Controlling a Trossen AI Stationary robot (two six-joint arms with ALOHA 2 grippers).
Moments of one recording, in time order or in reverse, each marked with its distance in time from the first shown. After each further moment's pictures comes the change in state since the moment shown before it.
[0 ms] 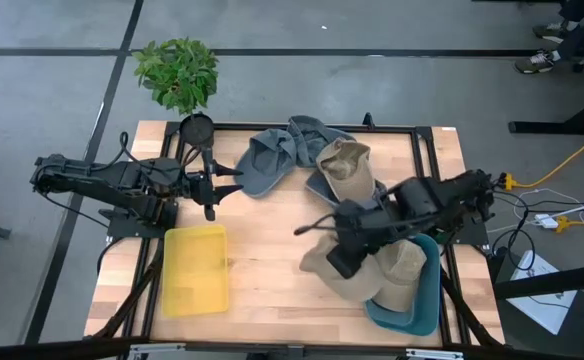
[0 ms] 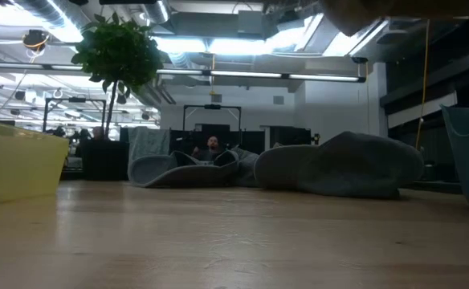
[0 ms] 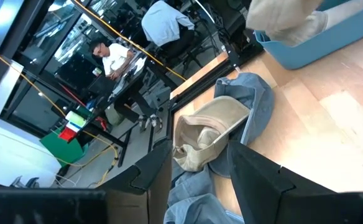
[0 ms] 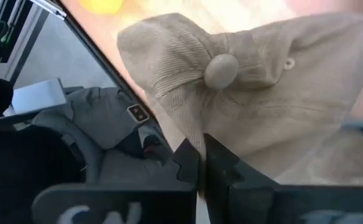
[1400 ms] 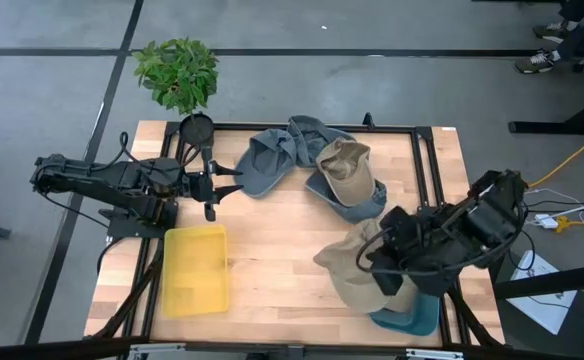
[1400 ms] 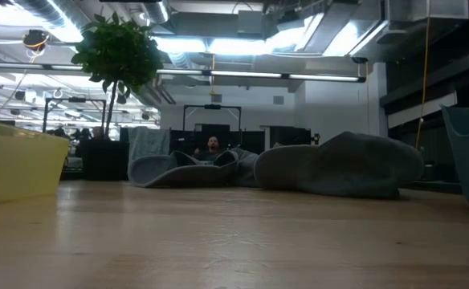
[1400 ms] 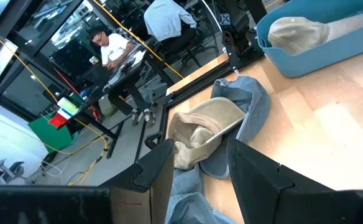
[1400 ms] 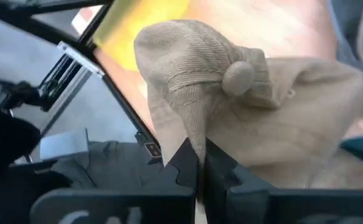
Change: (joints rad) left arm 0.000 0.000 0.000 -0.001 0.001 -0.102; right arm 0.293 -0.148 -0.050 0.002 0.449 0.237
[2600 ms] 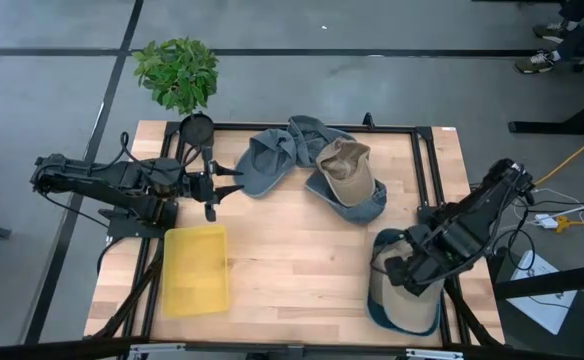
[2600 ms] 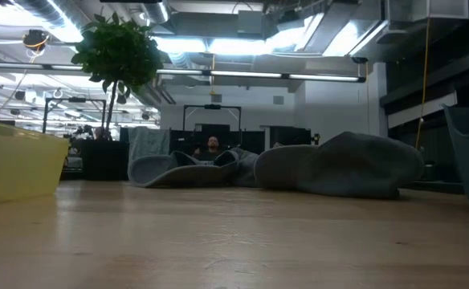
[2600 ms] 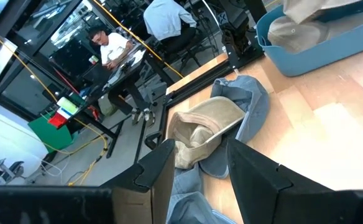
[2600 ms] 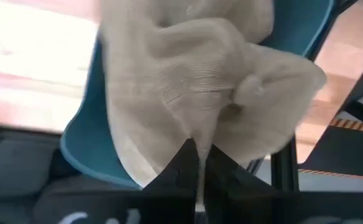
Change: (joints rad) left arm 0.000 0.004 0.000 0.001 -0.001 0.001; right arm 0.018 -0.220 -0.710 -0.002 -0.608 0.644
